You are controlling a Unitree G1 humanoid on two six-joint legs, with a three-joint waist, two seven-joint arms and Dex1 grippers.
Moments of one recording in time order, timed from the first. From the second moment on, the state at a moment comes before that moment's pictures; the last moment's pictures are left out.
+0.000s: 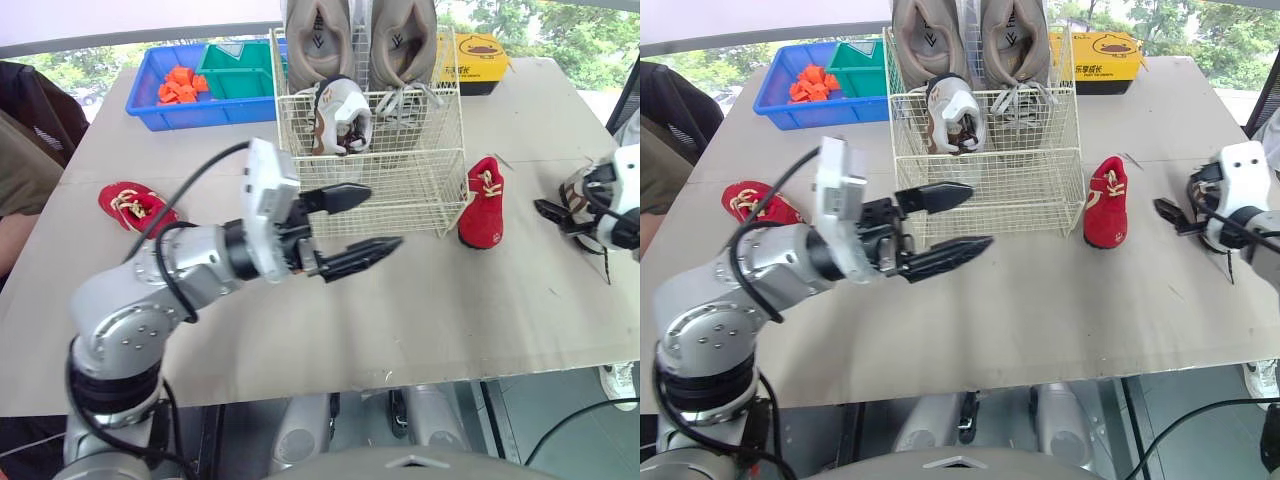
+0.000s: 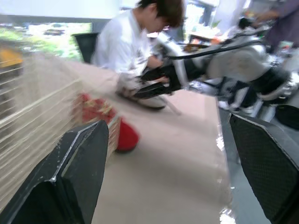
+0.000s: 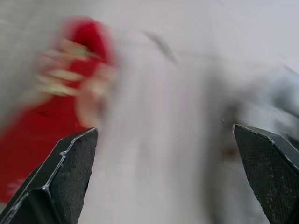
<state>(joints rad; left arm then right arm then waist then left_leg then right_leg) -0.45 0.62 0.06 -0.71 -1.10 0.88 -0.49 -0.40 -0.94 -0.24 -0.07 0.50 1.00 0.33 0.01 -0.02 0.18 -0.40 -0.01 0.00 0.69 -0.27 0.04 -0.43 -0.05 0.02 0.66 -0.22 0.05</state>
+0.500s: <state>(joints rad) -0.49 0.65 0.01 -0.68 -1.03 0.85 -0.58 -0.97 -0.95 0.07 0.88 0.13 0.72 0.59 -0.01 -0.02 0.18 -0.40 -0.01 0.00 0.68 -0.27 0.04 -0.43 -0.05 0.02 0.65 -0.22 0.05</state>
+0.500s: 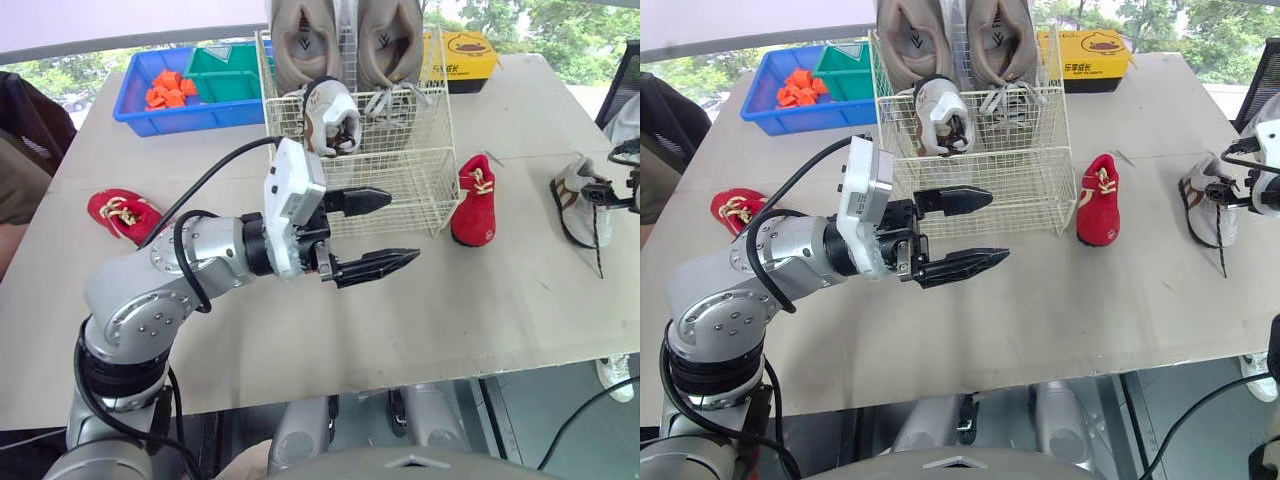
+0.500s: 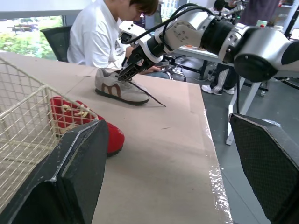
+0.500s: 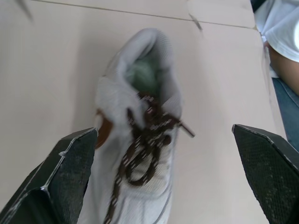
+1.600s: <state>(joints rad) -0.39 0.56 0.11 -0.63 -1.00 0.75 -0.52 -0.73 -0.36 -0.33 -0.41 0.50 0.62 0.26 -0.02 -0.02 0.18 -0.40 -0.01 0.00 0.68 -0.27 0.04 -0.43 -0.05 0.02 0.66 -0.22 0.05</state>
